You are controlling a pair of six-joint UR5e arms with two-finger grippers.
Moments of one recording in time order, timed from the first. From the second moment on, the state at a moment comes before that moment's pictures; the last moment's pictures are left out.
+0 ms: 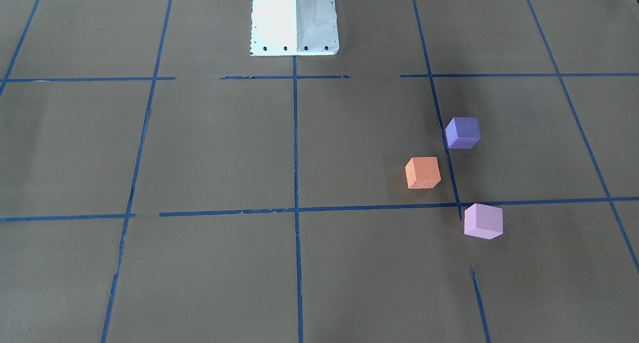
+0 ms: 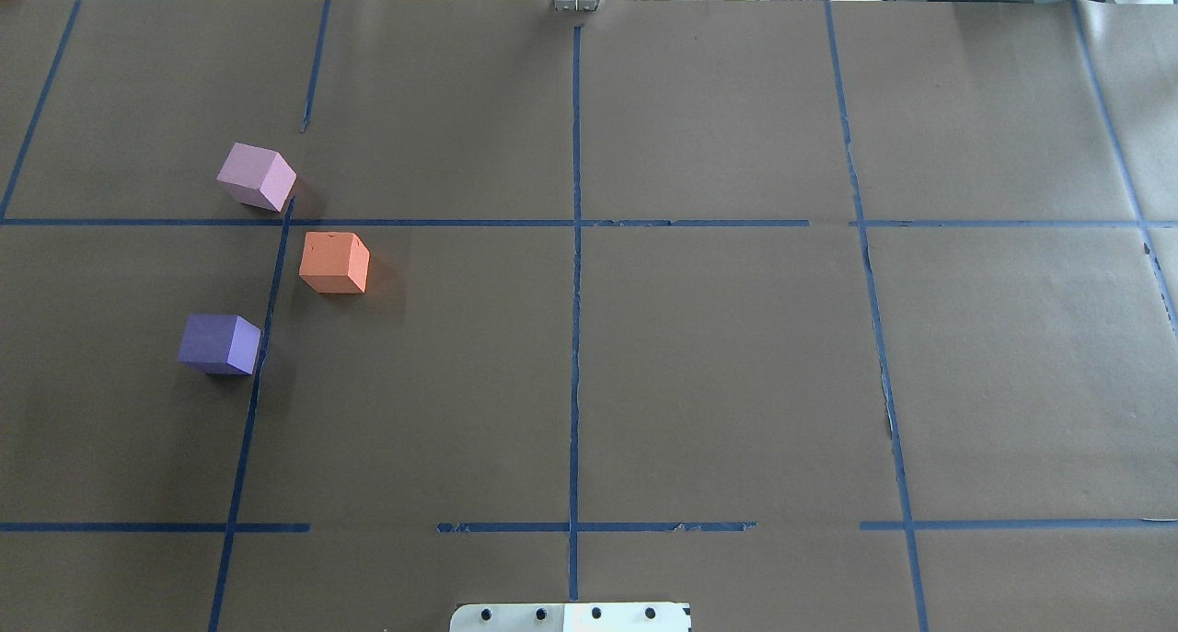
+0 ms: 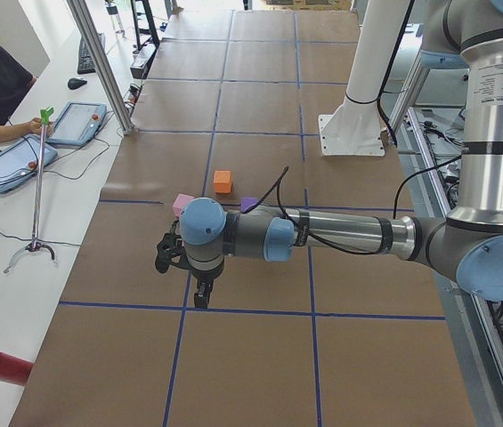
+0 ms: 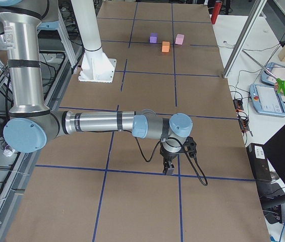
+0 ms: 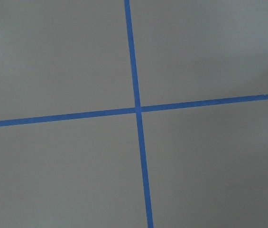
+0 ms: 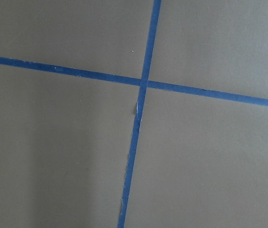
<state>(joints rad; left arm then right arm) -1.61 -1.55 -1.67 -1.59 -2.41 0.06 1.52 -1.52 1.60 -1.72 2.29 -0.16</state>
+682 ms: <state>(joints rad) -1.53 -1.65 -1.73 -1.52 -2.41 -0.01 1.52 -1.52 1.60 -1.72 2.29 -0.16</state>
